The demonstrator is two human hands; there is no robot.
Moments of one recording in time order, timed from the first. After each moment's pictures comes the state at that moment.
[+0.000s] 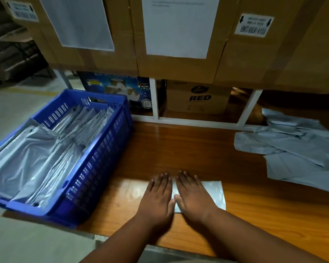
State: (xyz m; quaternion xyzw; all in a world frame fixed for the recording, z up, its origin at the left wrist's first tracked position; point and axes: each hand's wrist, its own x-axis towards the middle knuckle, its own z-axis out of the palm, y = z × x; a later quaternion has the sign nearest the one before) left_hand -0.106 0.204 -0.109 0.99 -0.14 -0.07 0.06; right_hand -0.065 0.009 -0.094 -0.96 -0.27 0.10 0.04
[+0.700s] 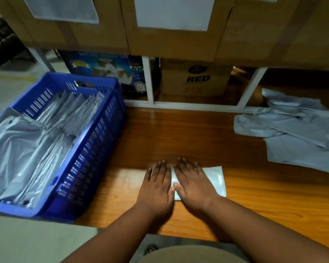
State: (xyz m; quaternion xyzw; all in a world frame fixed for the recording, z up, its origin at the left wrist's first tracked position) left_hand -0.105 0.199 -0.097 0.98 -0.14 -0.11 0.03; right_hand -0.065 0.010 -0.098 -0.96 -0.26 0.10 0.04
